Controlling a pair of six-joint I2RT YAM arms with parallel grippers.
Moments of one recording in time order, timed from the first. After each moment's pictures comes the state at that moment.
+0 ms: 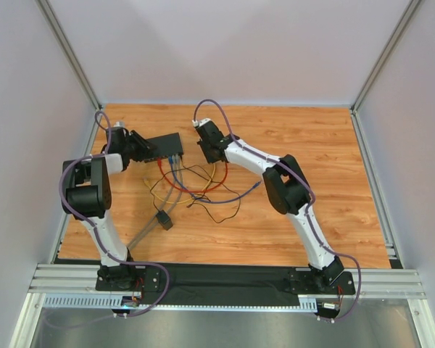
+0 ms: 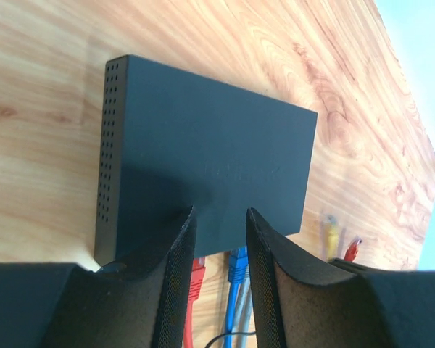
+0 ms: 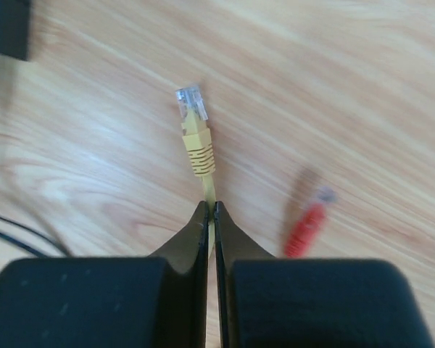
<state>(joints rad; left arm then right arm) 0.12 1.91 1.05 0.24 0.35 -0.74 0.69 2.42 2.02 -0.50 0.17 0.14</state>
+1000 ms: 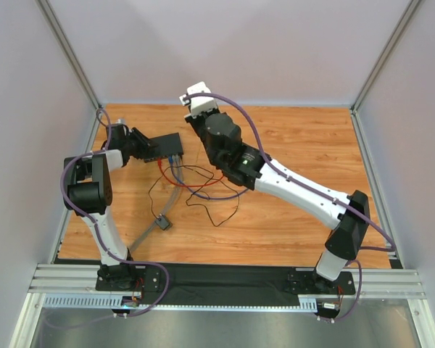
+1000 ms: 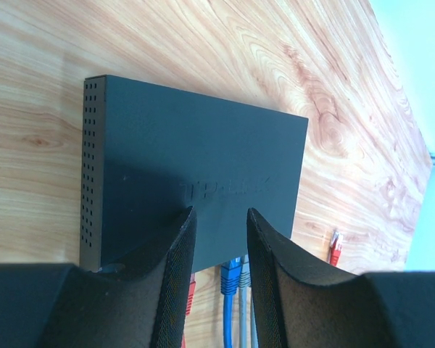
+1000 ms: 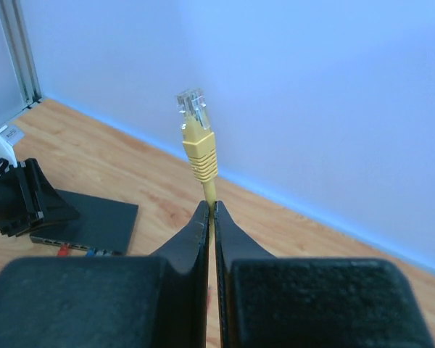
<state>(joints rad) 0.12 1.97 1.13 0.18 0.40 -0.74 0.99 1.72 1.69 0.06 0.68 -0.25</state>
